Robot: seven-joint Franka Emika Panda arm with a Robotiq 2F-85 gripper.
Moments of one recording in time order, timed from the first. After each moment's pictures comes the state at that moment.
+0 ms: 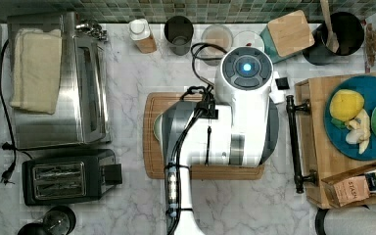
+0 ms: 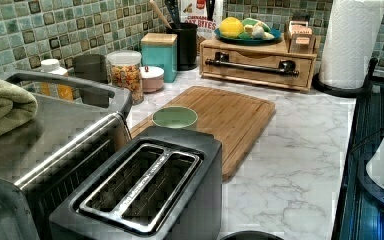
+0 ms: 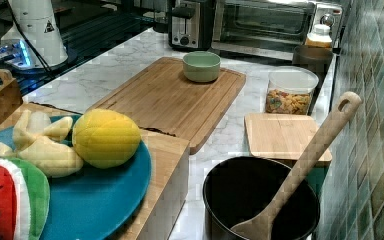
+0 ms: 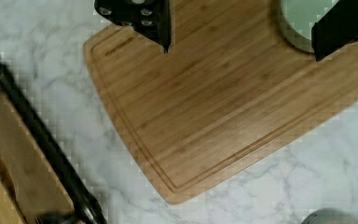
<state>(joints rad) -0.05 0.06 -0.03 -1.91 -0.09 0.28 -0.34</state>
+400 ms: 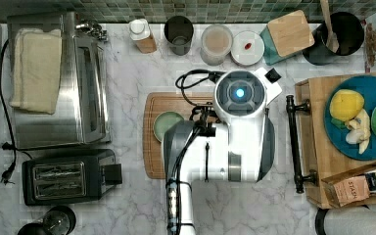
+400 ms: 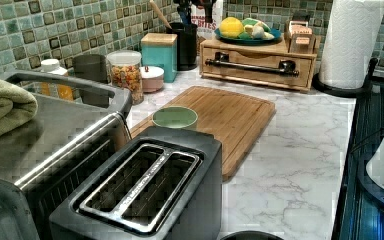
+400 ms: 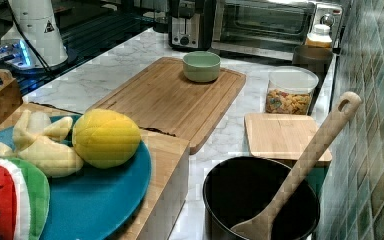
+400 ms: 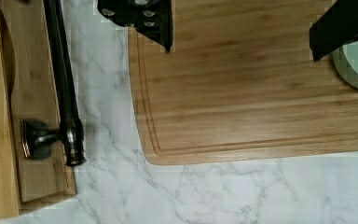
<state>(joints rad) -0.05 -0.01 -0.04 -2.05 -0.15 0.45 -0.70</state>
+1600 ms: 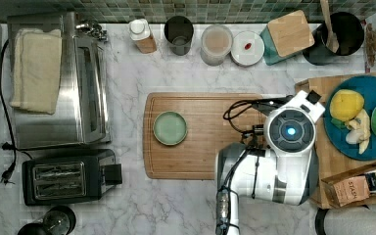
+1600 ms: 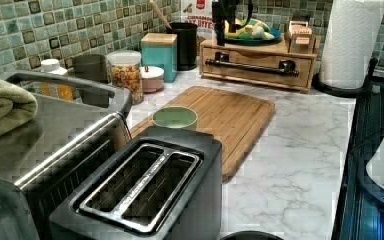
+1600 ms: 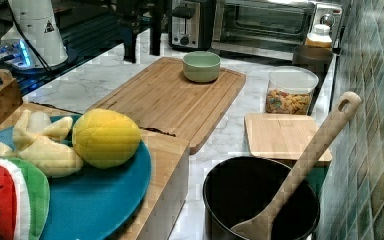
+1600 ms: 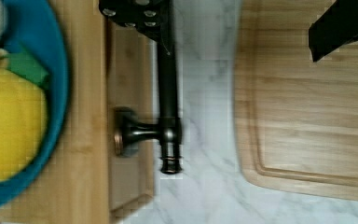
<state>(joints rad) -0.16 -0.01 -0.16 -2.24 -0.32 0.73 -0.96</state>
